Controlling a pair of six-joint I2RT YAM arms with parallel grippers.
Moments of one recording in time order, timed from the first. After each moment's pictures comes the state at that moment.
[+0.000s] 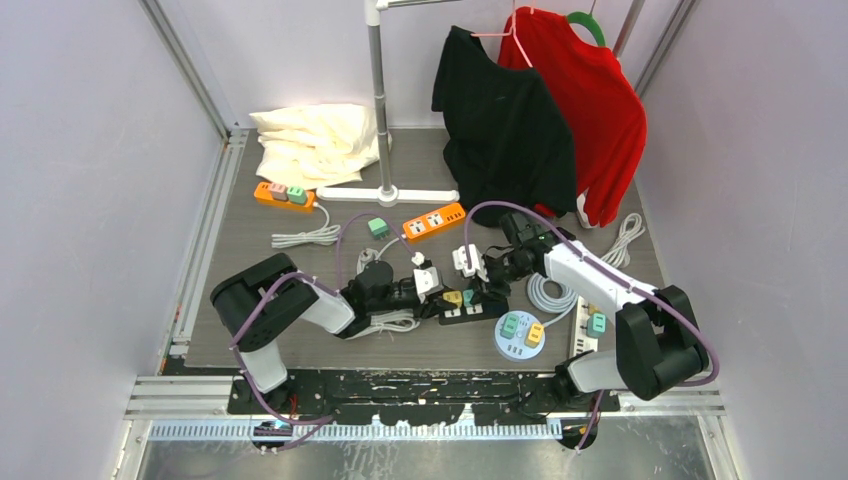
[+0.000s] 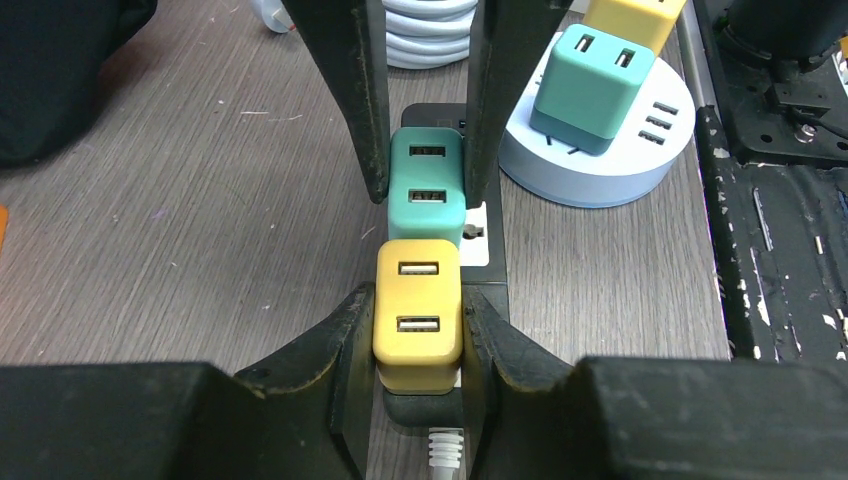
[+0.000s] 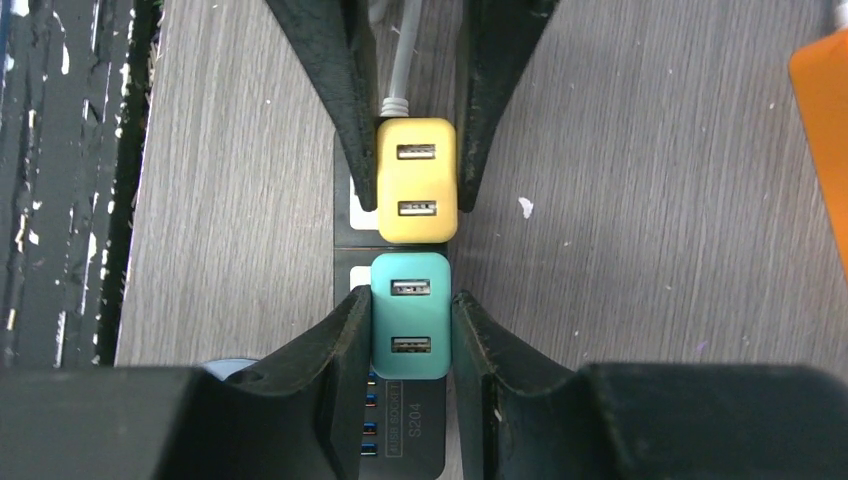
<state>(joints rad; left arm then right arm) -0.89 1.76 0.49 1.09 0.50 0.12 0.42 1.36 0.82 -0.68 -0.80 -1.19</state>
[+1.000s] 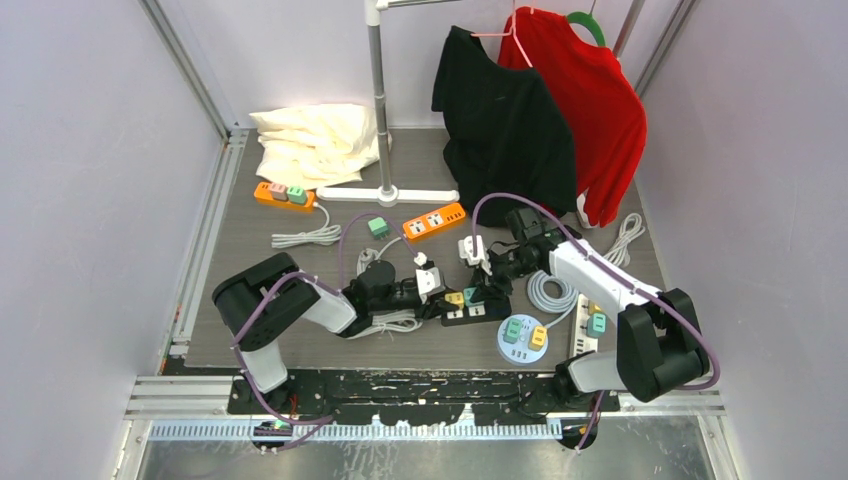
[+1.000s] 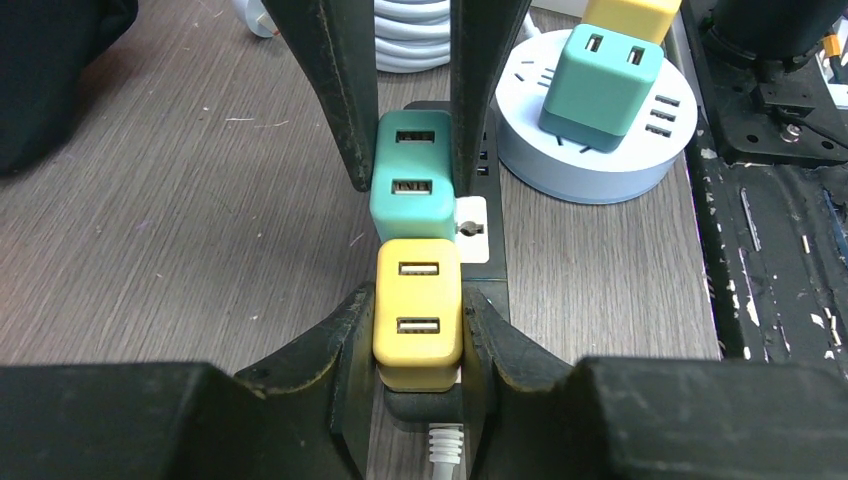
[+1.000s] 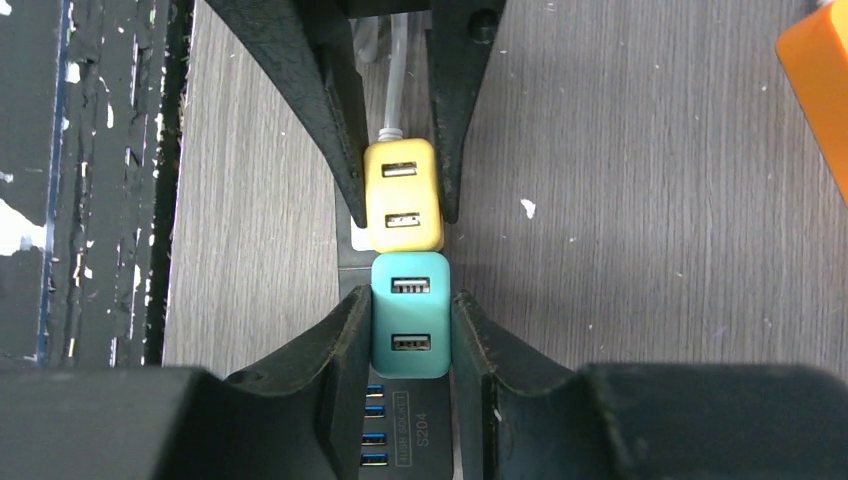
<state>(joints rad) -0.89 1.77 0.51 1.08 0.52 0.12 0.38 1.35 0.83 -0.69 -0.86 -1.09</state>
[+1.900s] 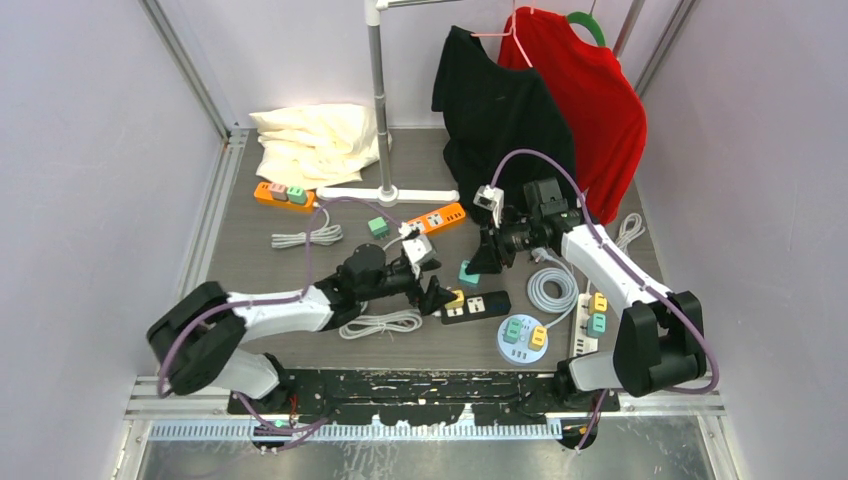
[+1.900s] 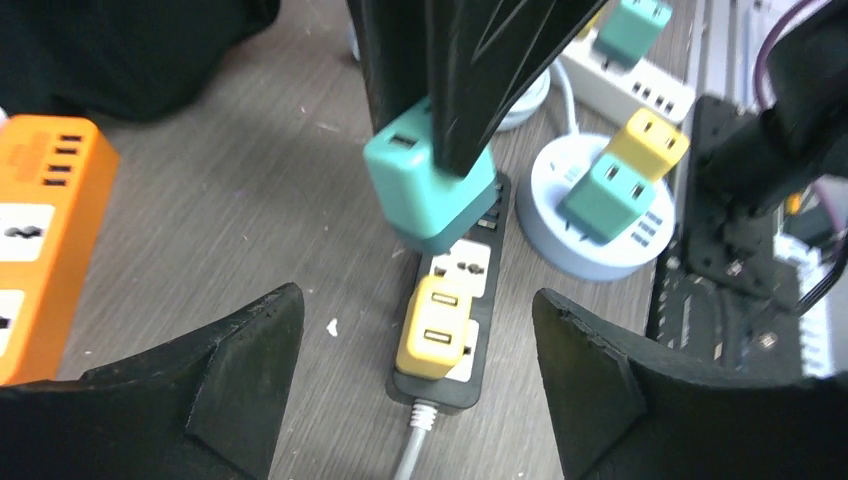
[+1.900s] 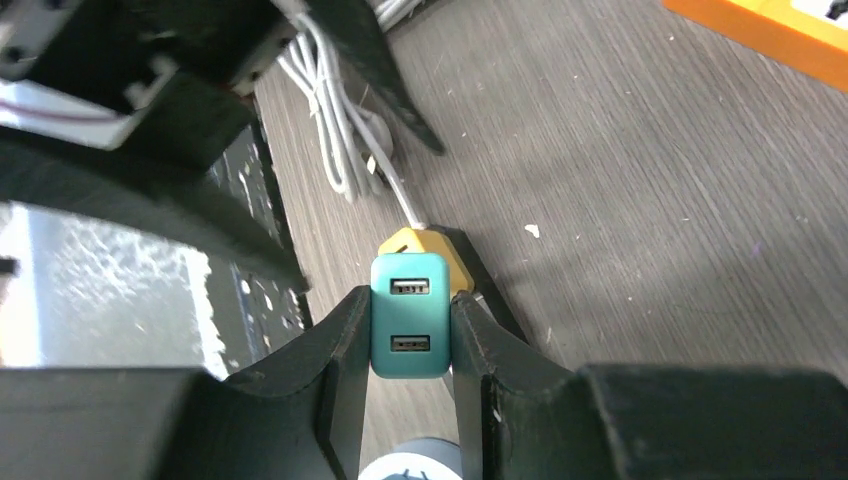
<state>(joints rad) -0.89 1.46 0.55 0.69 0.35 -0.06 0.26 1.36 0.96 -0.65 -0.97 -0.45</state>
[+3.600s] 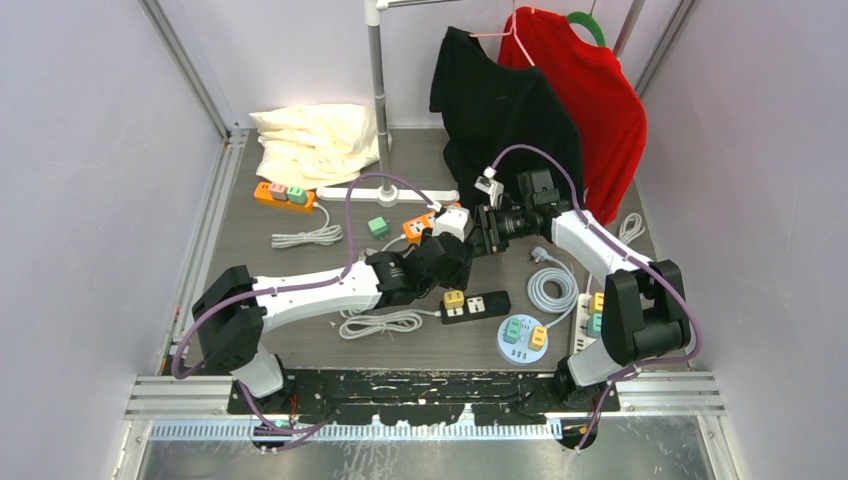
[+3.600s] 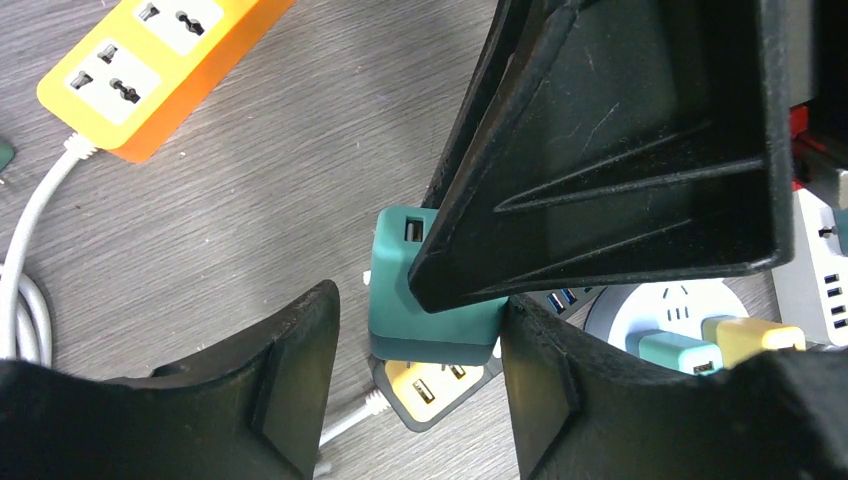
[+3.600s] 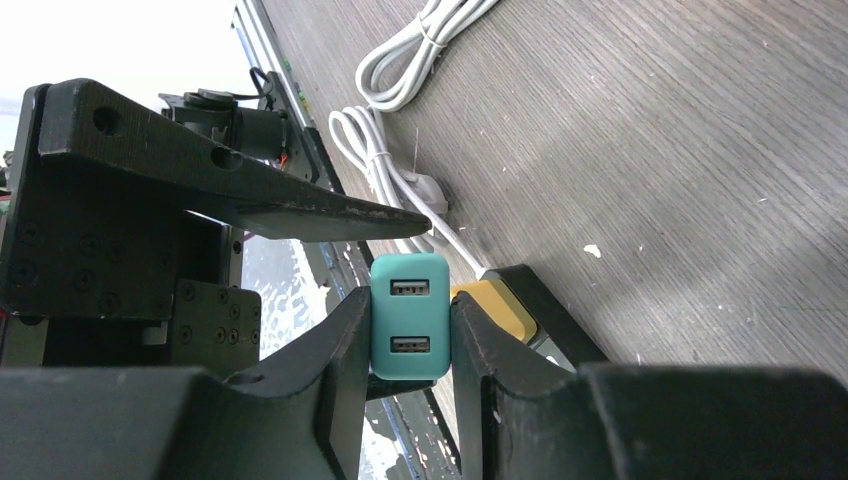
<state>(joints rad) -1.11 1.62 1.18 -0.23 -0.43 -0.55 0.25 1.52 1.02 -0.49 -1.02 0.08</state>
